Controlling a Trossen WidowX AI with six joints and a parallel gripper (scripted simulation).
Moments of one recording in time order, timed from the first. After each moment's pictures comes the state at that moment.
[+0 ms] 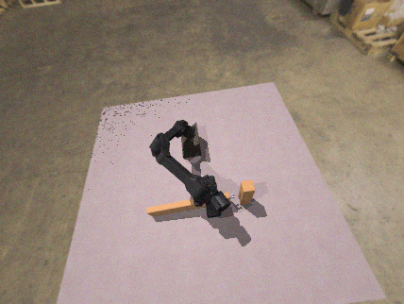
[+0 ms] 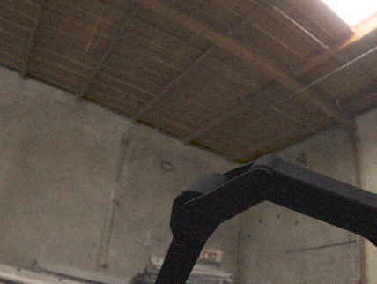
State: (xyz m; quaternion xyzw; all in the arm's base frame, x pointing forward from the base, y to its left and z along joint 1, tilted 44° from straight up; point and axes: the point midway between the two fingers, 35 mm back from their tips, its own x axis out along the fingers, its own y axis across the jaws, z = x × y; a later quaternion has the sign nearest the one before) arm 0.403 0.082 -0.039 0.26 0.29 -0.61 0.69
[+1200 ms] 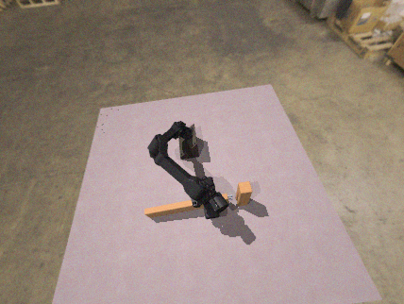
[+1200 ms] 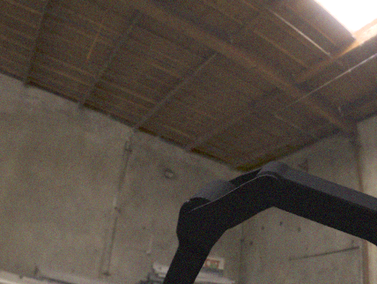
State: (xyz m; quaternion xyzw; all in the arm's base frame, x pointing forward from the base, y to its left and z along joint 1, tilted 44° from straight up) arm 0.402 0.085 -0.042 0.26 0.29 -0.60 0.69
